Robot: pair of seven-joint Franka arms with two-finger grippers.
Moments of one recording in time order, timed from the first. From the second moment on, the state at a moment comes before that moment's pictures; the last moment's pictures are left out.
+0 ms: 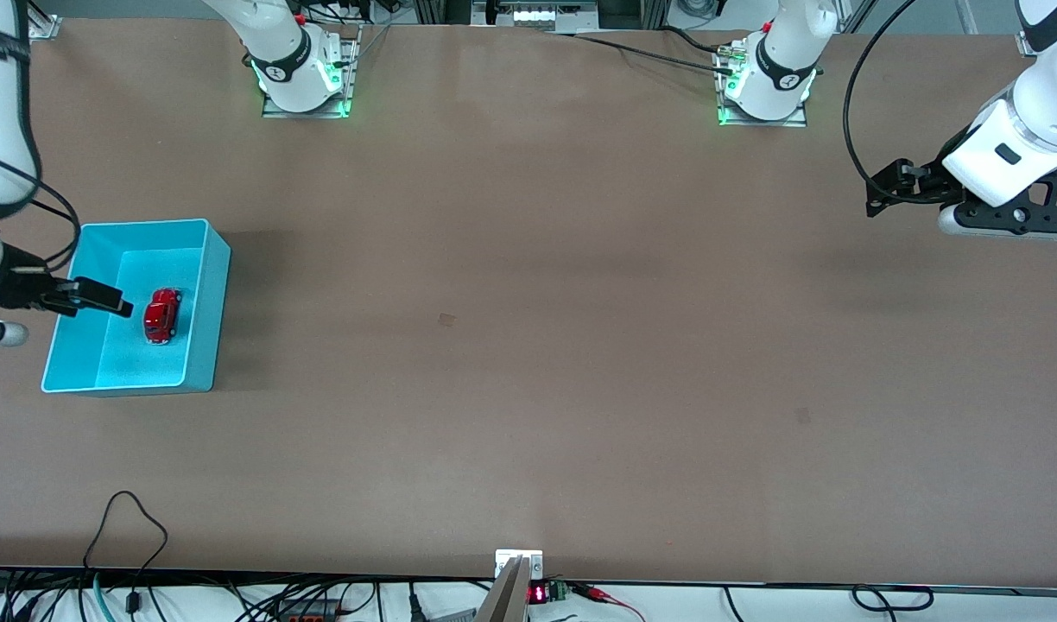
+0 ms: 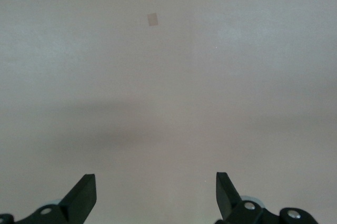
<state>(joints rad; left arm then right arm) -0.03 -0.05 -0.04 -1.75 0.00 1.62 -0.02 0.06 0.27 -0.28 -1.66 0.19 1.87 -0.20</state>
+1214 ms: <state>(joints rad) -0.03 -0.05 -0.05 -1.75 0.00 1.62 -0.02 0.00 0.10 -0.11 -1.51 0.00 1.52 0.00</state>
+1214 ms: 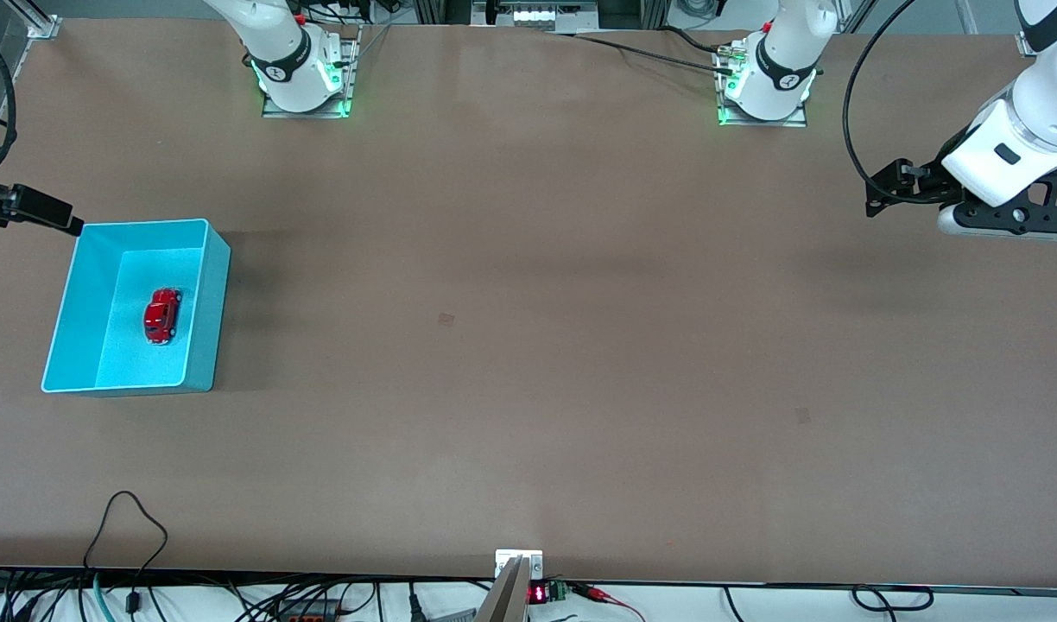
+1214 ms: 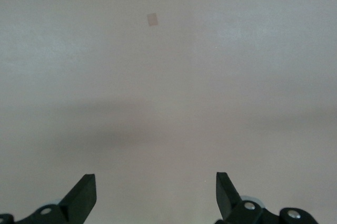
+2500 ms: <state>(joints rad) -0.03 -0.05 -0.05 -1.75 0.00 1.62 -0.02 0.00 -0.05 -0.09 -1.66 0.00 1.58 -0.03</state>
